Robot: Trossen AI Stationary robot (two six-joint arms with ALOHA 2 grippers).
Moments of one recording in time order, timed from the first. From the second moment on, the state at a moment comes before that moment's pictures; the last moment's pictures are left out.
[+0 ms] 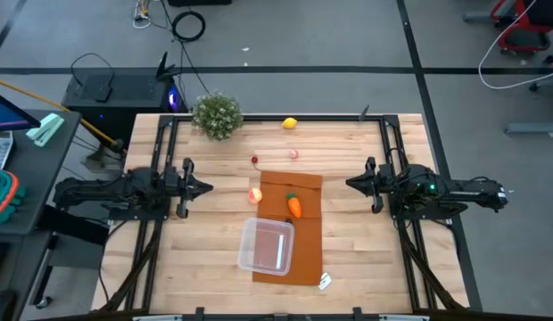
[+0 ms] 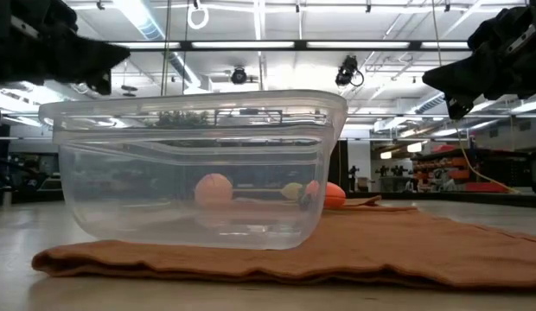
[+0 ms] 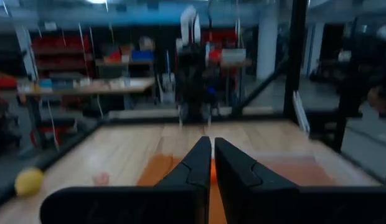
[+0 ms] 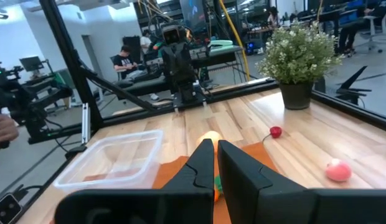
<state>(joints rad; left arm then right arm) 0.00 0.03 0.01 0.17 -0.02 0.00 -0.06 0.00 0.02 0.00 -0.01 0.21</state>
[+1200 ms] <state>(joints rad) 0.00 0.63 0.47 0.15 -0.35 0.14 -0.06 0.56 0.49 0.02 0.11 0.04</state>
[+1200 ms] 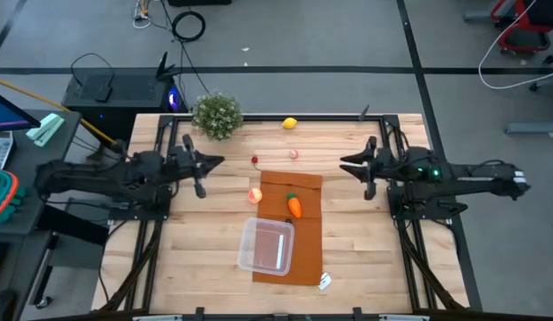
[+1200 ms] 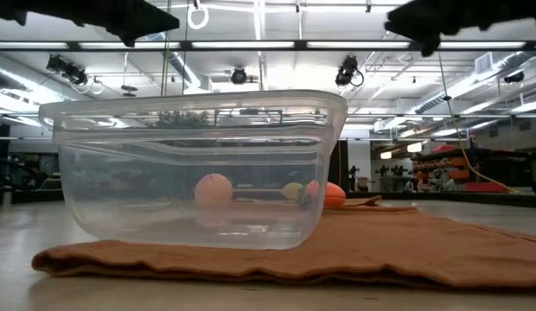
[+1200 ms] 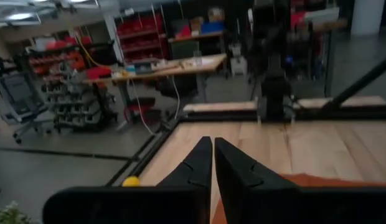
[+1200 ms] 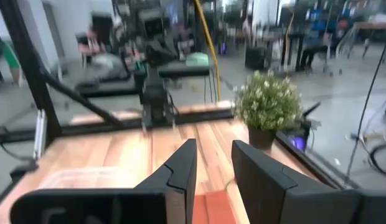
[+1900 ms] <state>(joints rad) 0.00 0.87 0.71 -0.26 -0.48 -0.21 -0.08 1.07 0.95 -0.61 0.29 0.39</state>
